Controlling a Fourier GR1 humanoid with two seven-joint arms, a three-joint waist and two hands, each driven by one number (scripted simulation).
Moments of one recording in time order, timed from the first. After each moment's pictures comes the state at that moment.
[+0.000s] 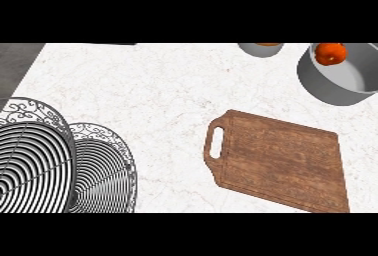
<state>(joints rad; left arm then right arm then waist) 0.15 0.53 -0.12 -1.50 0.15 0.23 0.14 -0.74 -0.80 -0.03 -0.94 0.38 -0.07 -0.16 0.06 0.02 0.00</state>
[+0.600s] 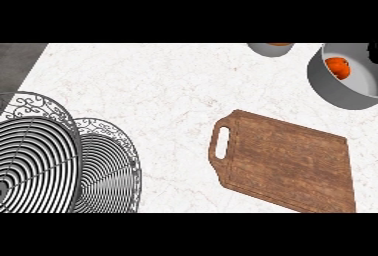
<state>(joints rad) 0.11 0.52 -0.13 -1.50 0.13 0.22 0.15 -0.90 -0.75 -0.01 -0.55 0.50 -0.15 -0.33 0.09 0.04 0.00</state>
